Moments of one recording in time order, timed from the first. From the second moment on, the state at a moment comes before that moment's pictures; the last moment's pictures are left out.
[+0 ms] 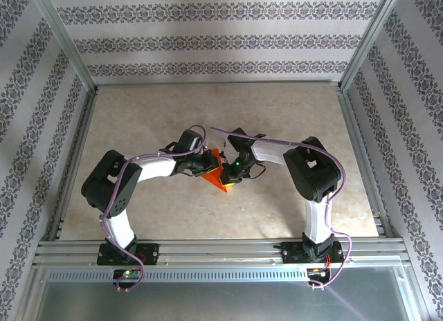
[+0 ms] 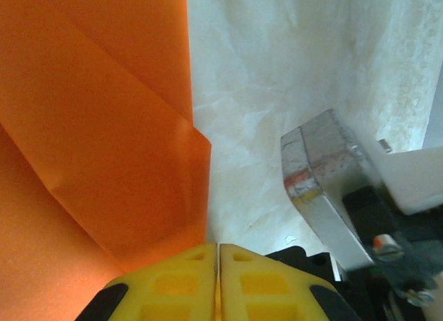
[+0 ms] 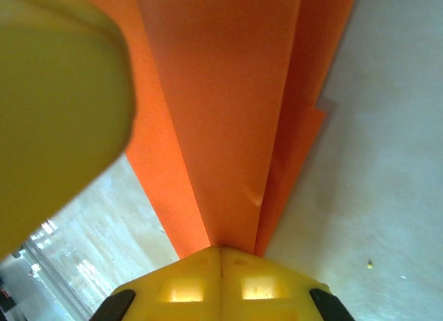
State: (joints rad) left arm -0.52 1.79 0.92 0.00 0.45 -0.90; right arm 0.57 1.98 1.19 -0.63 -0.62 0.29
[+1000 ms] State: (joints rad) left arm -0.50 1.88 0.98 -0.07 0.44 -0.84; right arm 0.60 1.96 1.17 -0.62 -0.54 0.31
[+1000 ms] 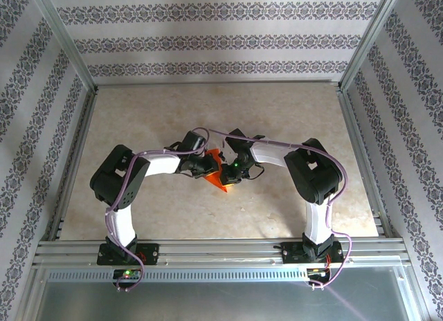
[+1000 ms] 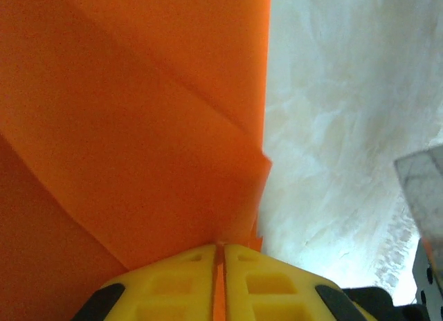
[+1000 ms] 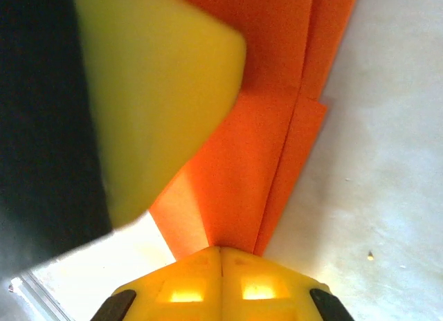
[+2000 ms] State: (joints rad) left arm -0.20 2.00 1.22 -0.24 0.46 -0.61; right arm 0.61 1.95 1.16 -0.61 -0.53 0.32
